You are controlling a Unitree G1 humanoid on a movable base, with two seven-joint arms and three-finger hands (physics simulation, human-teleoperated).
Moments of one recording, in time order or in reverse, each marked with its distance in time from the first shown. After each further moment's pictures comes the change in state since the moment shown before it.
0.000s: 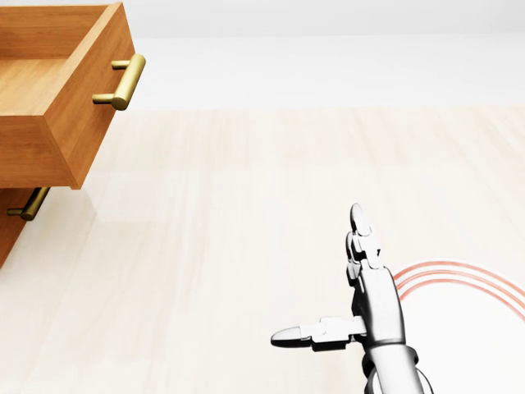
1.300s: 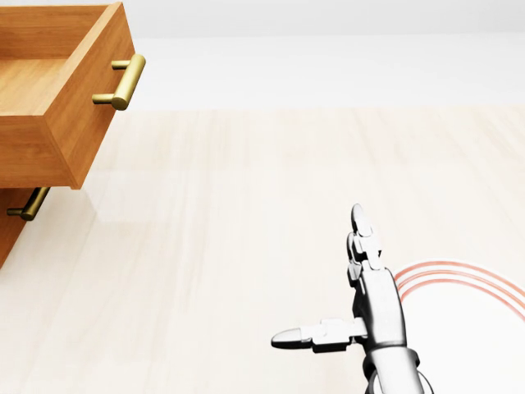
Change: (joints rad) left arm -0.363 0.172 -0.188 1.475 0.103 -0.076 0.361; right arm 0.015 0.001 0.004 -0.024 -0.004 0.005 -0.002
